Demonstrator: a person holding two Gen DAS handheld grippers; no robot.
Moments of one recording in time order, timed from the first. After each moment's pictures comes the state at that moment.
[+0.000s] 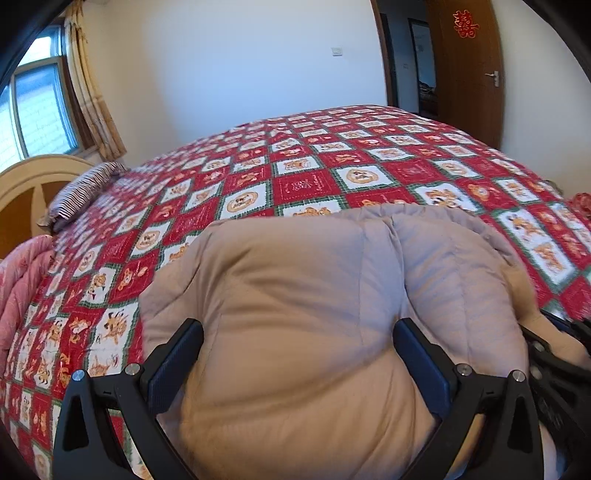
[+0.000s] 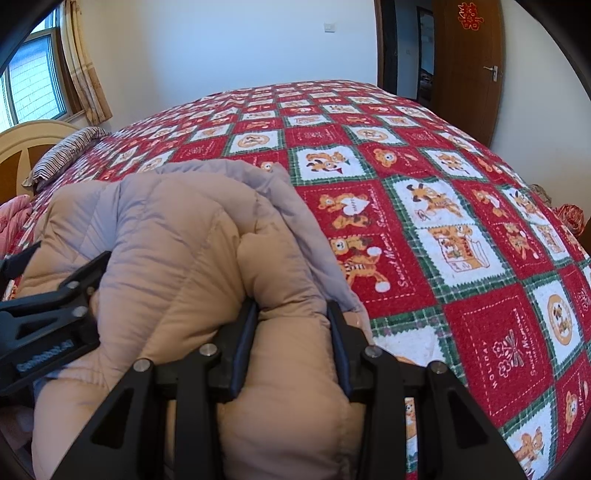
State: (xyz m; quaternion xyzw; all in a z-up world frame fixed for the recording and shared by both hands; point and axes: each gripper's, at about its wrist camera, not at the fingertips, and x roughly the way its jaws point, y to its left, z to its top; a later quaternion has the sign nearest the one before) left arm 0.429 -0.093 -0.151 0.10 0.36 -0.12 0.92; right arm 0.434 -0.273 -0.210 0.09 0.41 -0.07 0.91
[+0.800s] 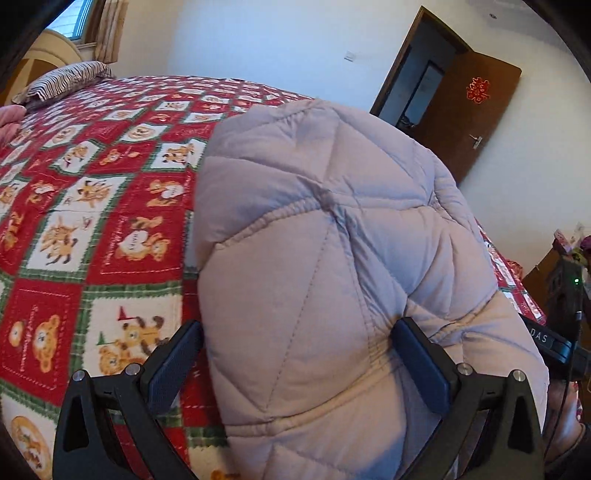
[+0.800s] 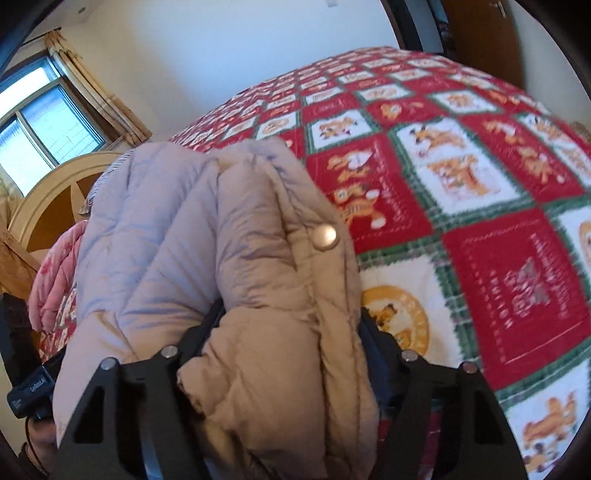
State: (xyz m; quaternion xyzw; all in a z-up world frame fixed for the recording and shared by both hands) left arm 0.382 0.047 -0.179 -0.10 0.42 -0.22 0.88; right arm 0.394 -0.314 -0.222 0.23 0.41 0.05 0.88
